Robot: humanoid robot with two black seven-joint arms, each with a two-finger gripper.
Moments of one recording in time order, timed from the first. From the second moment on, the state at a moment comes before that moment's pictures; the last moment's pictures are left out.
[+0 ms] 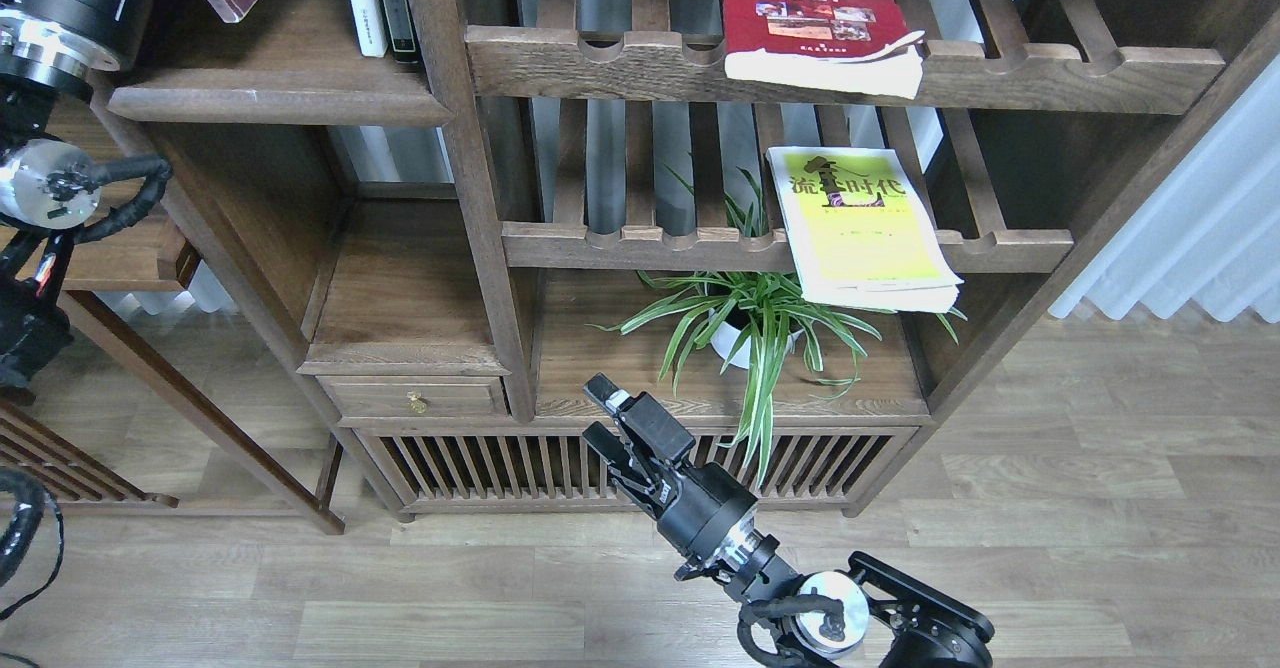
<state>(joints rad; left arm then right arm) -0.92 0.36 -1.11 -0.72 0.67 -0.25 -0.43 0.19 0.01 0.62 1.02 0.40 0.58 -0.01</state>
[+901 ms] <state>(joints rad) -0.97 0.27 -1.01 -0.52 0.67 -0.25 -0.49 0.19 0.01 0.63 1.04 0.40 0.58 -0.01</state>
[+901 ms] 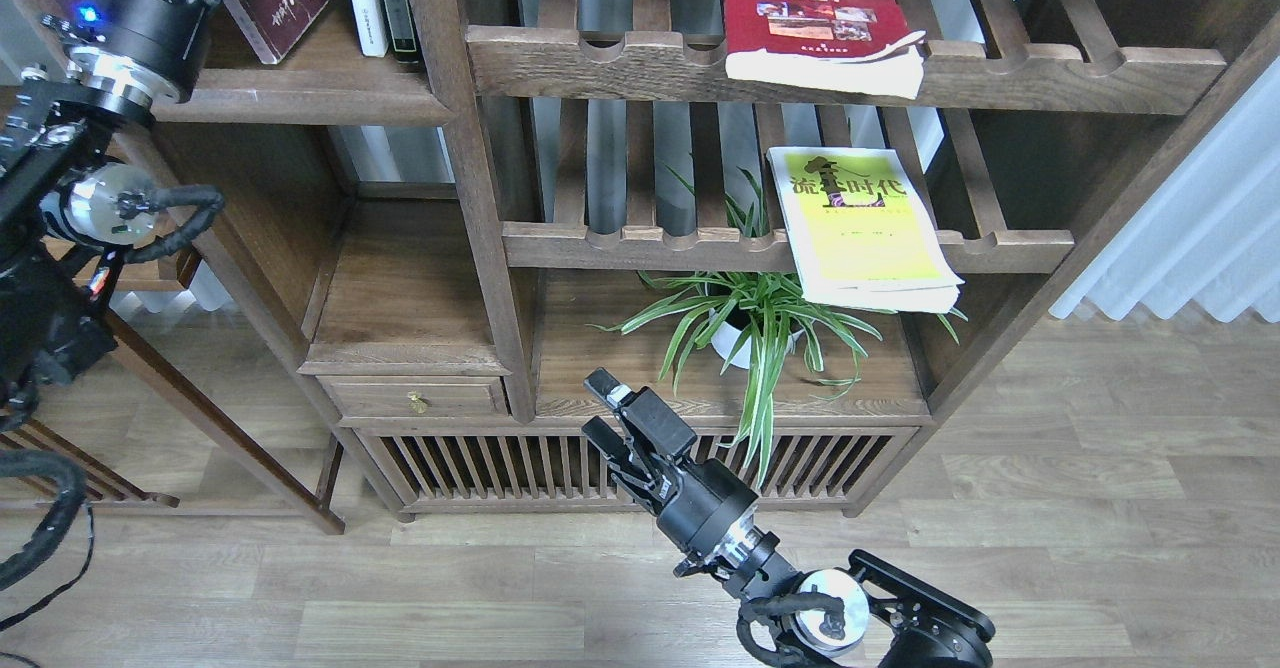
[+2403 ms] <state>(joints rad) -1.09 0.24 -1.01 -0.54 0.58 -0.26 -0.49 0.17 0.01 0.63 1.04 0.40 0.58 -0.01</state>
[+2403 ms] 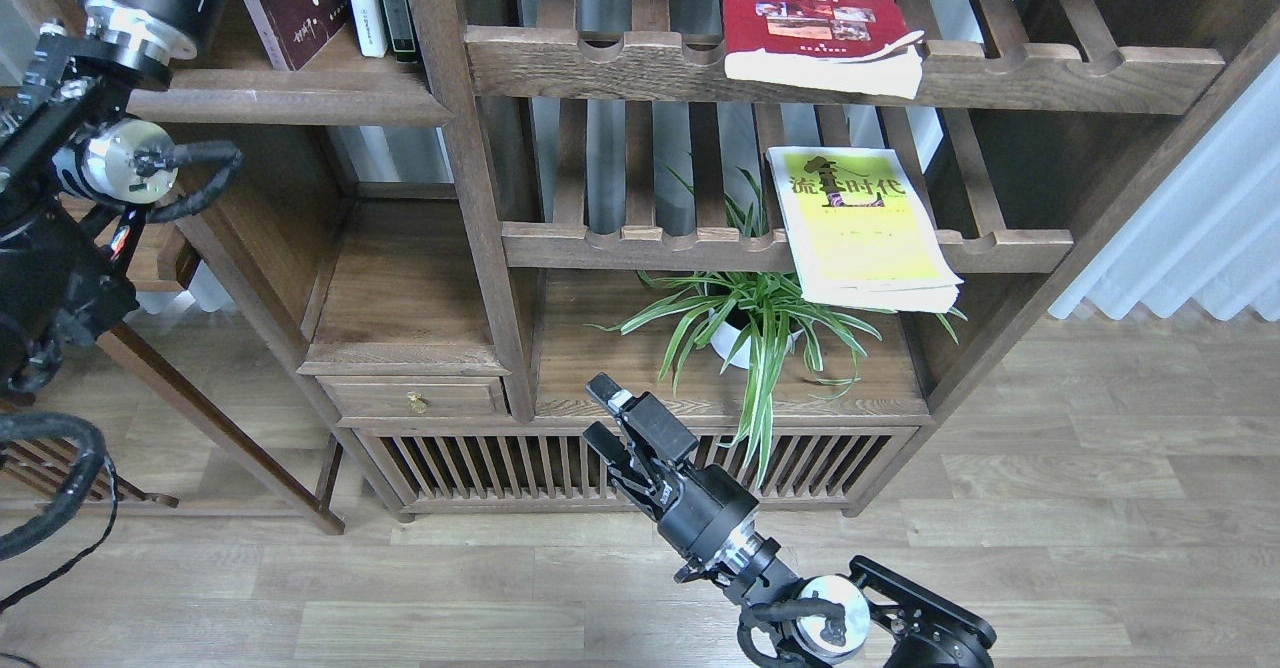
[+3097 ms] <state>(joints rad) -1.20 0.16 -1.05 -0.54 0.50 -0.25 -0.49 0.14 0.01 0.63 1.04 0.40 0.58 -0.01</state>
